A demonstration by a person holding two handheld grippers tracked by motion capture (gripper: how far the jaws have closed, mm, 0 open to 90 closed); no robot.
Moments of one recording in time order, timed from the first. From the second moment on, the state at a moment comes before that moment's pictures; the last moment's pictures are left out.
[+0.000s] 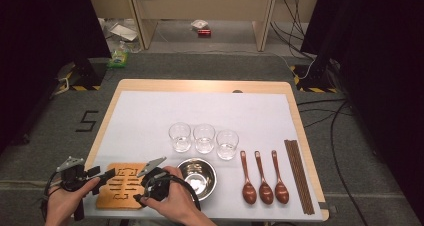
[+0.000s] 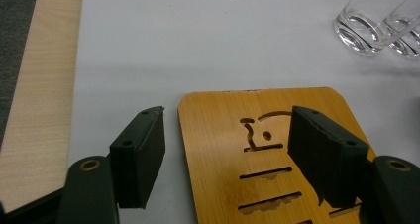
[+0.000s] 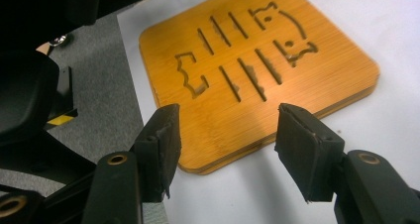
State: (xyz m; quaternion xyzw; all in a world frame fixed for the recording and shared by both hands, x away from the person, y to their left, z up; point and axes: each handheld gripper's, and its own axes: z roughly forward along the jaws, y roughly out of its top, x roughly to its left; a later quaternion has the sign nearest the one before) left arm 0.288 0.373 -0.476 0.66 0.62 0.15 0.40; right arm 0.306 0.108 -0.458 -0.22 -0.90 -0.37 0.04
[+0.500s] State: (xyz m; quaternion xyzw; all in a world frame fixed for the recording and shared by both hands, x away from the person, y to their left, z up) left arm 0.289 0.373 -0.479 0.66 0.62 0.14 0.40; right arm 0.303 0.122 -0.471 -0.21 -0.91 -0.34 0.05
